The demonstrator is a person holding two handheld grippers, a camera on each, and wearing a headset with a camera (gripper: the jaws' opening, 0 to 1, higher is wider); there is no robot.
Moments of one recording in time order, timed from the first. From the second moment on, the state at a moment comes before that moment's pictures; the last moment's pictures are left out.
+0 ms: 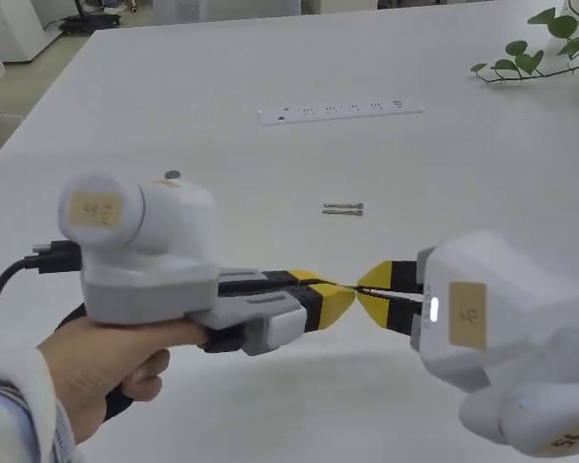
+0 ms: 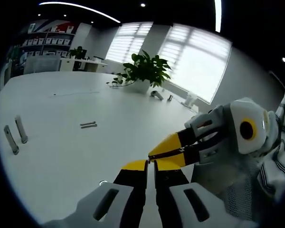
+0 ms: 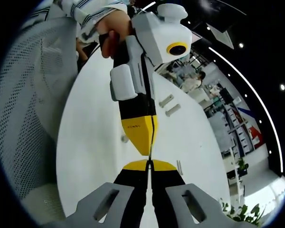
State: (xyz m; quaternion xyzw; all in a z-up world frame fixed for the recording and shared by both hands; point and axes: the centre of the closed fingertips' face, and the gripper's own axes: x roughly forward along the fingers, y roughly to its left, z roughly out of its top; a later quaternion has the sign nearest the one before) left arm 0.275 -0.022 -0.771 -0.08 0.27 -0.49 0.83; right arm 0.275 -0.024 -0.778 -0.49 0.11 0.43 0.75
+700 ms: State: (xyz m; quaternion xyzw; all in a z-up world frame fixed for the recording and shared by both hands) left arm 0.276 -0.024 -0.773 -0.11 0.28 -0.48 0.82; right arm 0.273 -0.025 -0.781 -0.49 0.10 0.43 0.75
